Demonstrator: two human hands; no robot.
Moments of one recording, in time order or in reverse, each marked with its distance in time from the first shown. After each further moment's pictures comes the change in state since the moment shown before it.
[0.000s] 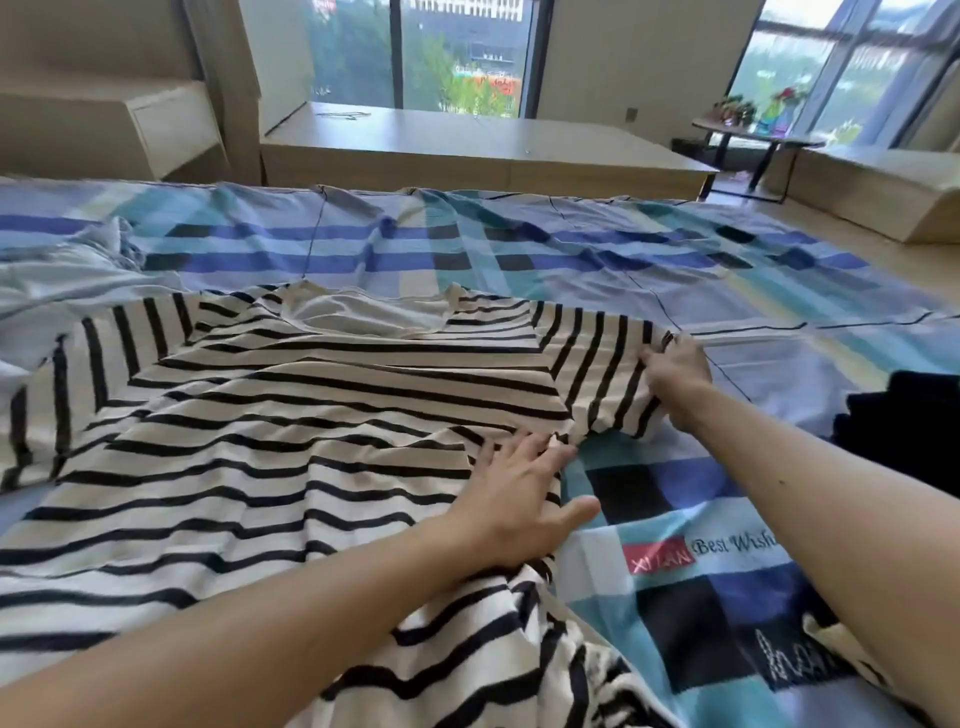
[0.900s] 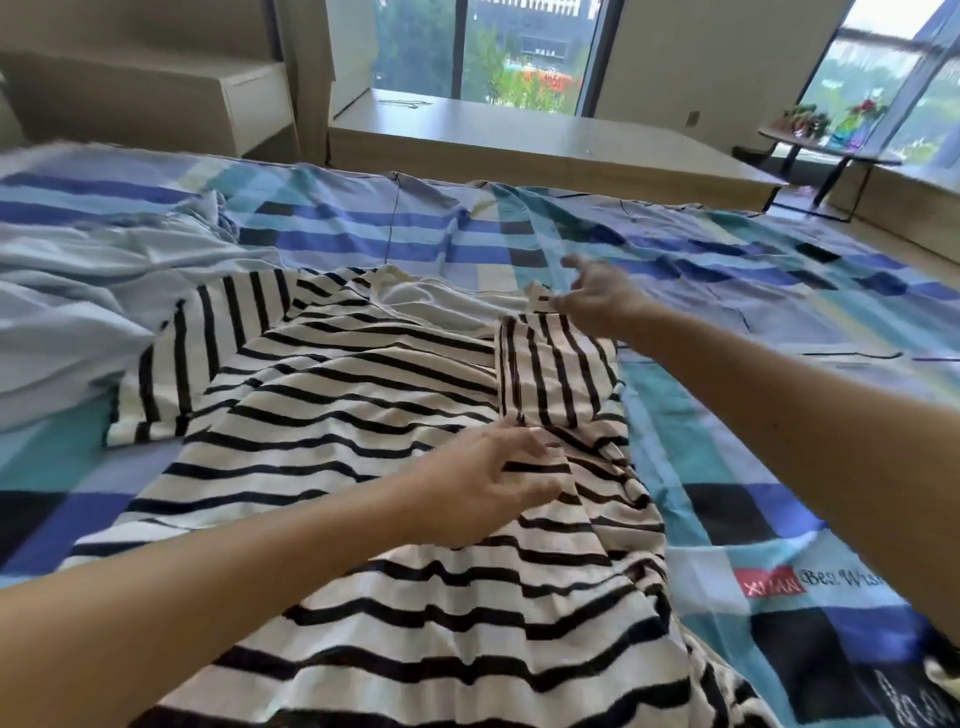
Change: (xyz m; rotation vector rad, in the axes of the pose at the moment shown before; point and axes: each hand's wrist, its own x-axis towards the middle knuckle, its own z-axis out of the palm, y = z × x) left_hand -0.093 -0.069 -0.087 -0.302 -0.031 -0.119; right_hand -0.093 -0.155 0.095 -0.463 -0.497 -0.558
